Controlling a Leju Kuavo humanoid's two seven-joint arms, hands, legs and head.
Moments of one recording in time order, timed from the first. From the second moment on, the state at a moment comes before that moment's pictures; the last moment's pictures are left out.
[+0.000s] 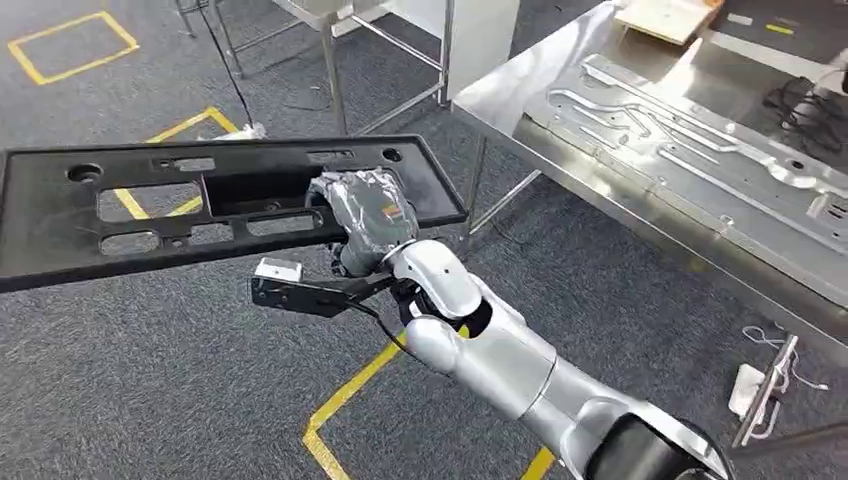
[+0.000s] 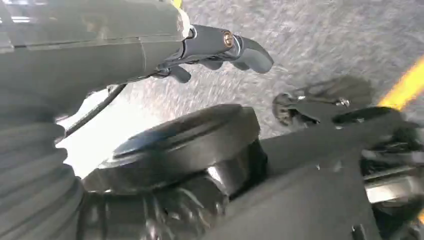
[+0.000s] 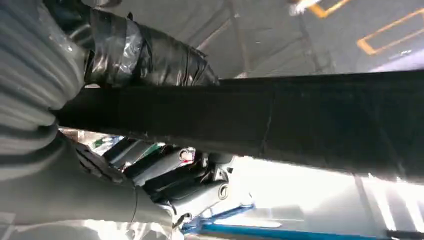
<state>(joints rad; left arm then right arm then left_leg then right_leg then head) -0.07 -0.31 0.84 -0.19 -1.18 -0.03 0.20 -0.79 0.13 0.86 -1.14 0.98 -0.25 -0.01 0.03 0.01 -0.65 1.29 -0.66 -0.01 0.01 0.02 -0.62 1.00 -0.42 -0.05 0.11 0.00</state>
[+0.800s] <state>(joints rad) -0.07 -0.32 0.77 -0.19 -1.25 -0.01 0.25 -0.65 -0.21 0.69 -1.48 0.97 -0.18 -0.02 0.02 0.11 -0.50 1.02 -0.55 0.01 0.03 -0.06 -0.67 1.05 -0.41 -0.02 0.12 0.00</state>
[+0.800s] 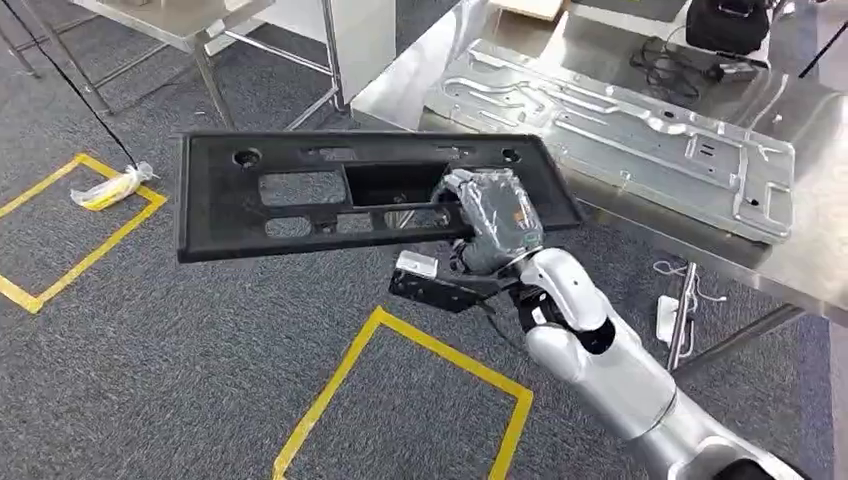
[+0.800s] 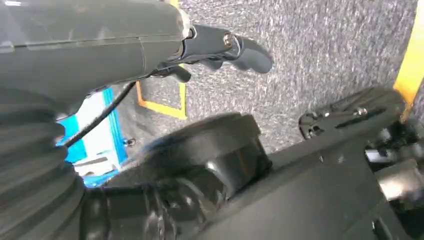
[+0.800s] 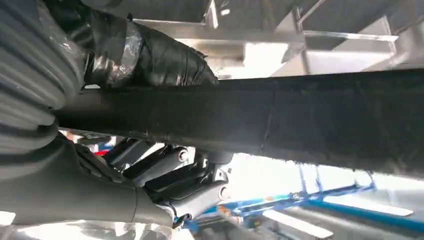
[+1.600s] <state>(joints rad) -0.08 -0.32 0.78 -0.19 -1.26 0.00 0.27 -0.69 -0.24 0.69 -1.40 1.19 -0.13 0.10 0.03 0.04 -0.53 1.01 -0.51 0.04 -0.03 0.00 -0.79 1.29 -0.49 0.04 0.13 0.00</state>
